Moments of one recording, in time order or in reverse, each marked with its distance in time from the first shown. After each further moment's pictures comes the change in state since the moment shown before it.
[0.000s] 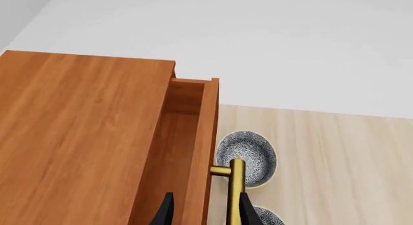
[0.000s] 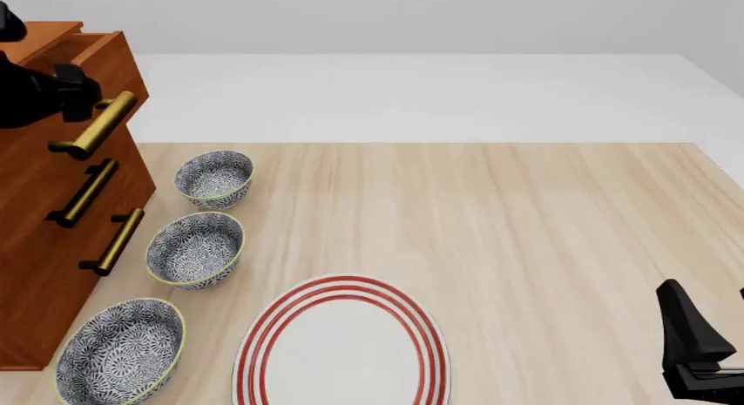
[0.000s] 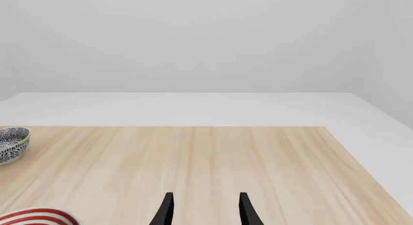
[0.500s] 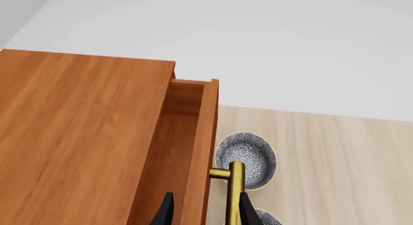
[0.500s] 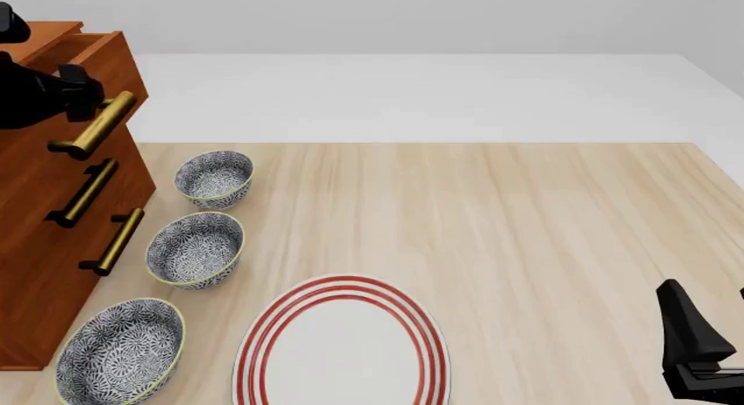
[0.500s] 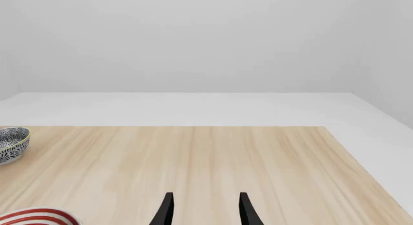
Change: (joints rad) left arm -0.003 0.014 0.002 -0.018 -0.019; right arm 0.000 0.000 0.000 0.000 0.000
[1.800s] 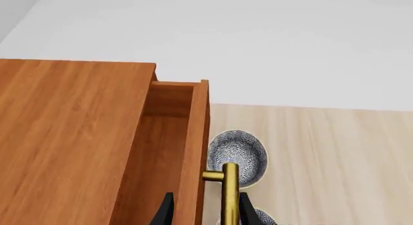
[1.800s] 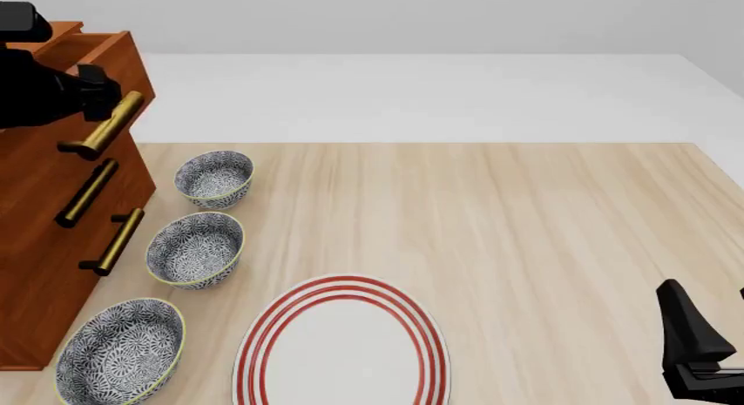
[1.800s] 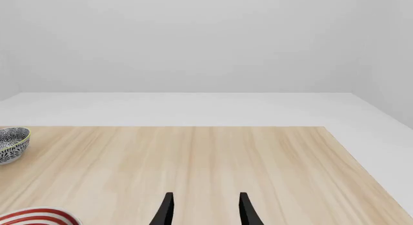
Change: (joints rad) left arm -0.048 0.019 -0.020 0.017 -0.003; right arm 0.000 0.000 0.000 0.000 0.000
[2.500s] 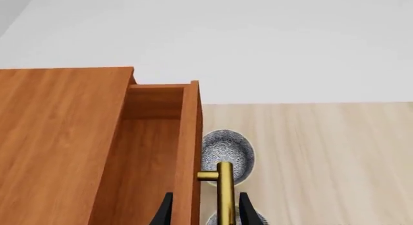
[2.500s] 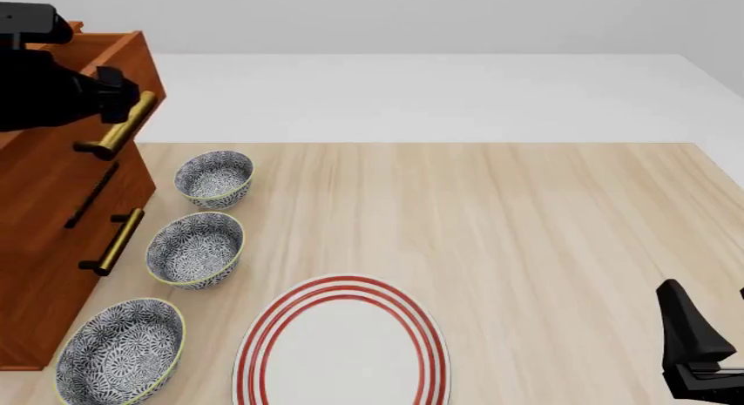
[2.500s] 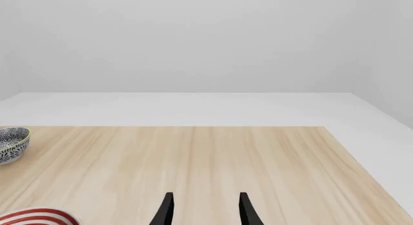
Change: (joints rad) left arm -0.057 -0.008 0.010 -0.007 -0.001; right arm 0.000 0.000 0.000 0.000 0.000
